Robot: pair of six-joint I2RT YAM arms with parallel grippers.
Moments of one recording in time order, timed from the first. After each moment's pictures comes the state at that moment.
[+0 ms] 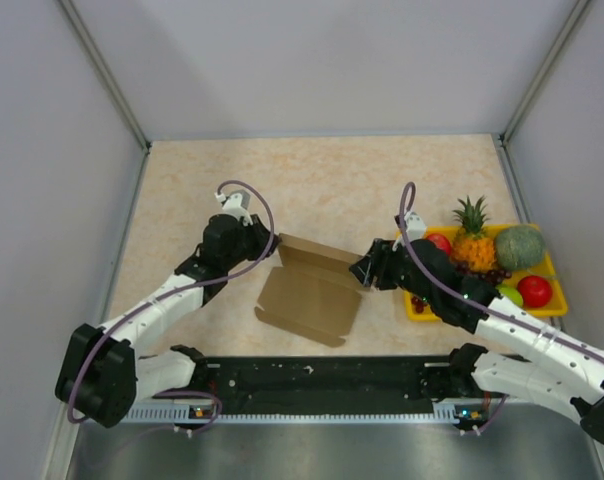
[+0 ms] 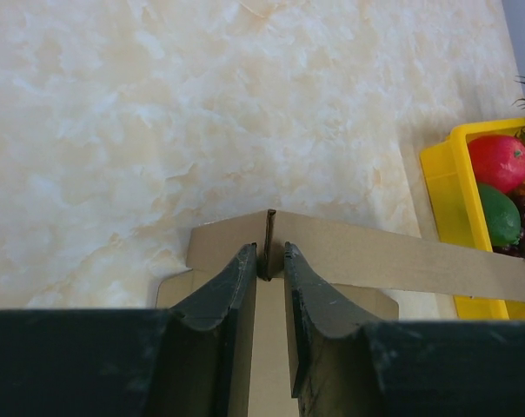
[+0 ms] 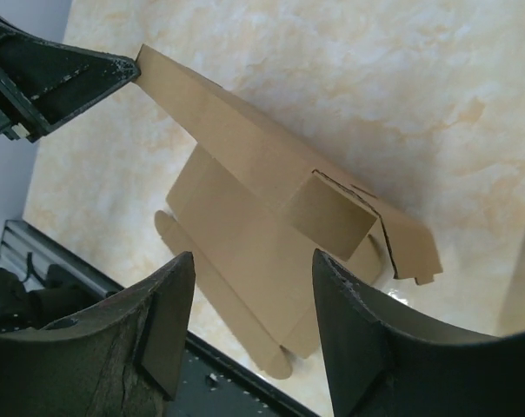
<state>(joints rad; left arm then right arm) -0.44 1.16 0.62 0.12 0.11 -0.57 0.83 0.85 0.65 -0.26 0.16 0.68</state>
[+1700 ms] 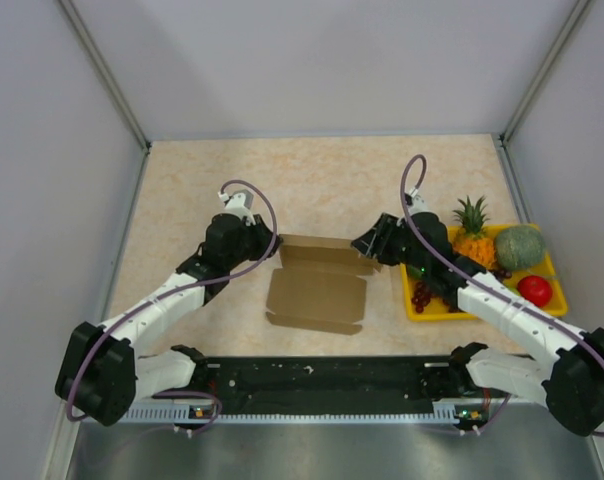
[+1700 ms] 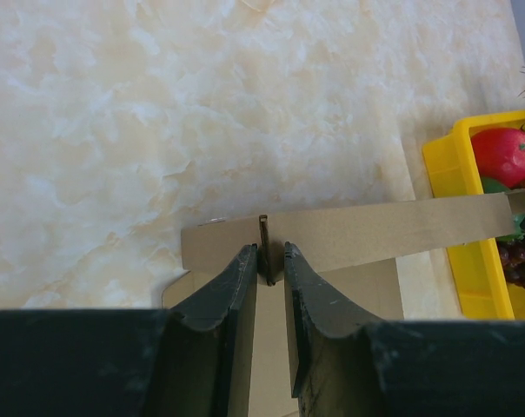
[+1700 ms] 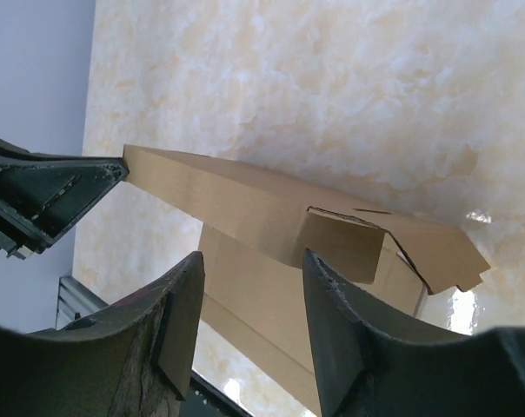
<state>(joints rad) -0.46 1.16 0.63 0.09 0.09 -0.56 0.57 1.06 0.67 -0.05 -0.08 0.79</state>
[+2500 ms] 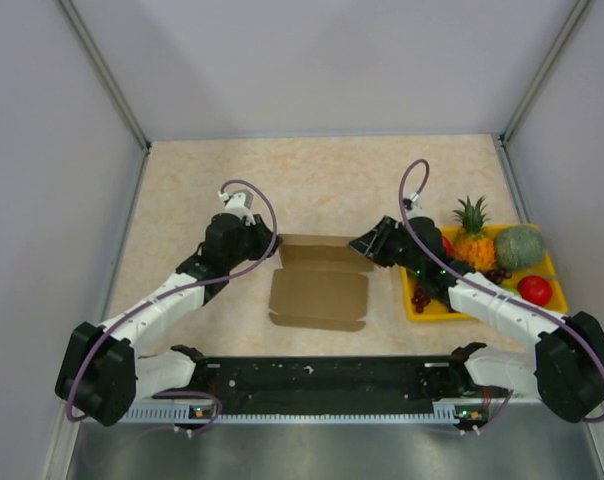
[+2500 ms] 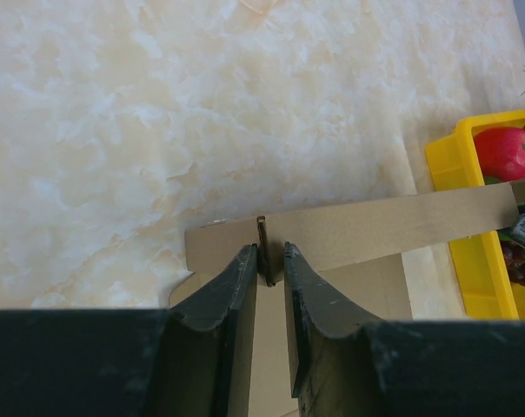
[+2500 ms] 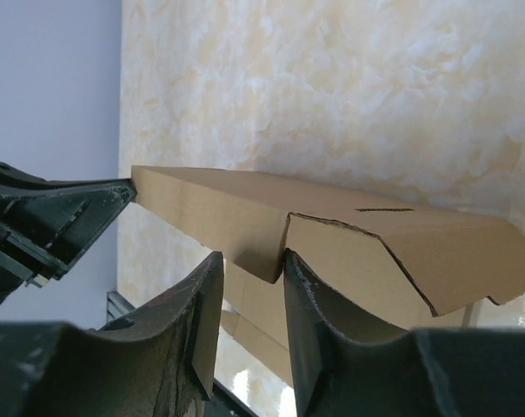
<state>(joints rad) -0.46 1.16 0.63 0.09 0.09 -0.55 0.55 1.15 0.59 0.14 -0.12 0.92</state>
